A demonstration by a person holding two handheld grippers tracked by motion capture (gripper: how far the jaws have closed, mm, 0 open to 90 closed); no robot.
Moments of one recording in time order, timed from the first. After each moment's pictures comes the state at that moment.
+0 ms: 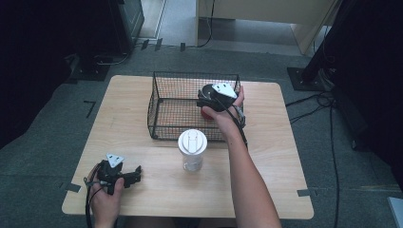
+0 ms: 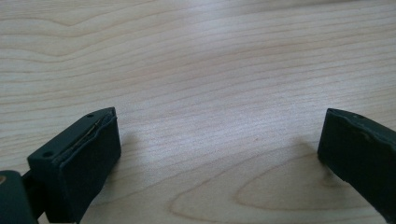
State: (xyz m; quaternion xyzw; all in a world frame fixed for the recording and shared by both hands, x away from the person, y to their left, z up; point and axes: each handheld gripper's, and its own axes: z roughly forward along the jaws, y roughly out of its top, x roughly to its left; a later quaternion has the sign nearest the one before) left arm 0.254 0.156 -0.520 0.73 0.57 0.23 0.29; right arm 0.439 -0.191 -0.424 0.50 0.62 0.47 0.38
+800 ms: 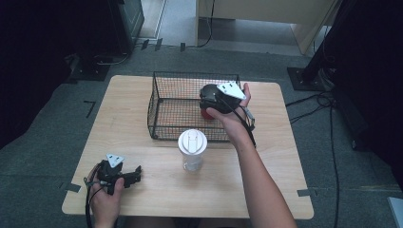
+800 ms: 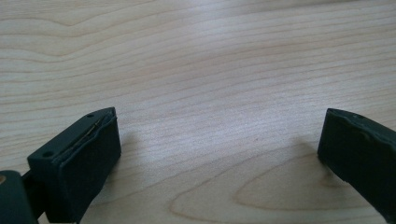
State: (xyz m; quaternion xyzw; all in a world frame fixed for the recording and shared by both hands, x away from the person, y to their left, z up) left arm 0.254 0.156 -0.520 0.73 0.57 0.23 0.29; right arm 0.401 -0.202 -0.385 0.46 0.63 0.50 0.38
